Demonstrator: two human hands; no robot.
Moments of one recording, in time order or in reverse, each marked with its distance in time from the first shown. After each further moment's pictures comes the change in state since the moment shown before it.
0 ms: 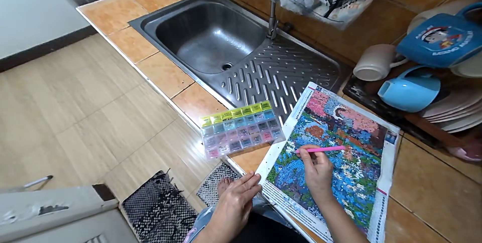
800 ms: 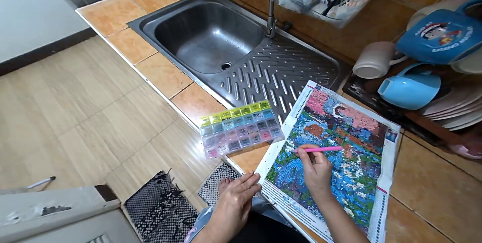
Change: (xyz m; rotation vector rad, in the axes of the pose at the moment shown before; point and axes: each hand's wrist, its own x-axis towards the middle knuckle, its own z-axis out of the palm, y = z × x) left_hand 0.000 0.000 0.000 0.015 -0.001 -0.004; right_hand -0.001 0.003 0.001 0.000 -0.005 -0.042
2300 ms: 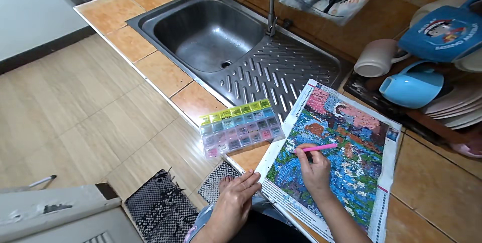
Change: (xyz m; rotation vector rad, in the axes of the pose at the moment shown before) left_hand 0.000 -0.001 0.001 0.002 0.012 0.002; right_hand 0.002 -0.005 0.000 -0.158 -0.029 -0.132
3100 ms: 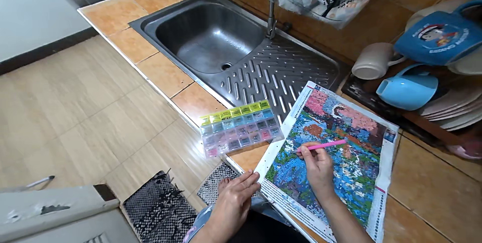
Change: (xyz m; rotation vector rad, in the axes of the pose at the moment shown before) left_hand 0.000 0.002 -0.001 0.009 -0.016 -0.016; right_hand 0.004 0.003 -0.008 0.234 -0.013 0.213
